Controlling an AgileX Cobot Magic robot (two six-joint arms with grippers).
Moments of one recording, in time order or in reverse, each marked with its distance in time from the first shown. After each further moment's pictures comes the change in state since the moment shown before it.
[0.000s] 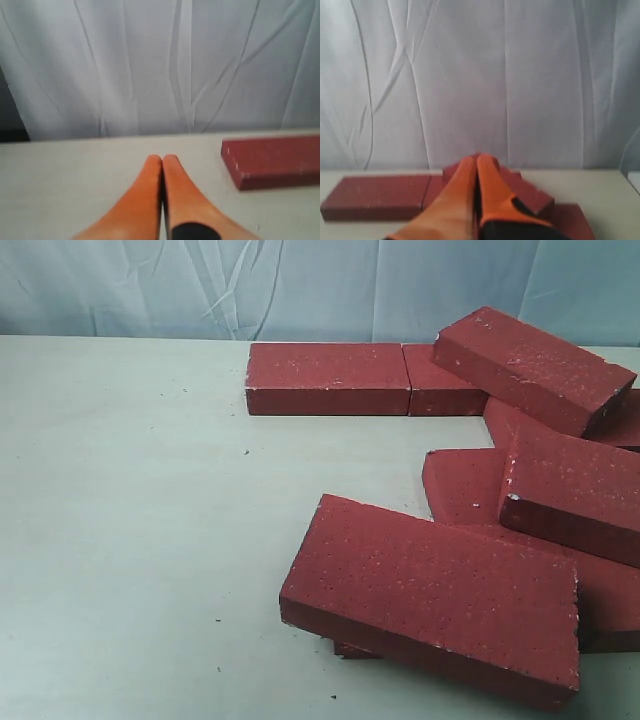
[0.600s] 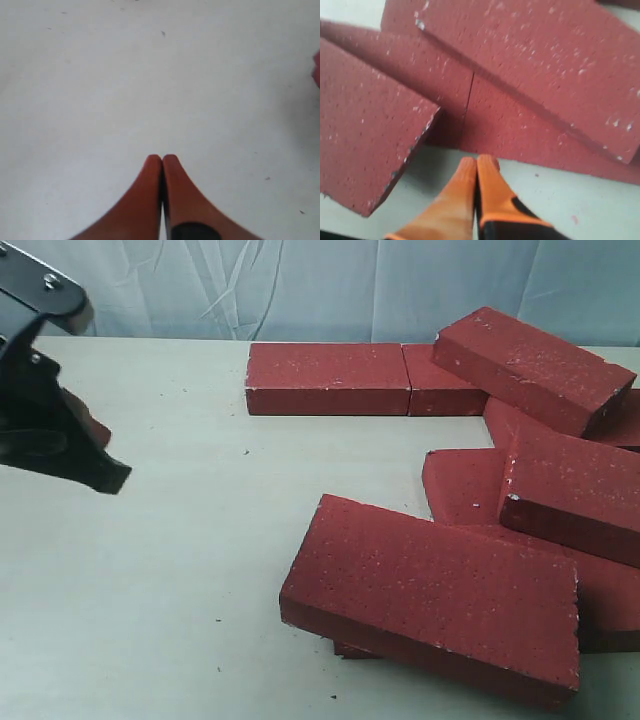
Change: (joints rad) left arm -0.352 0.325 -0.199 -0.285 0.609 0.494; right arm 0.074 0.435 -0.124 -0.115 0.782 -0.086
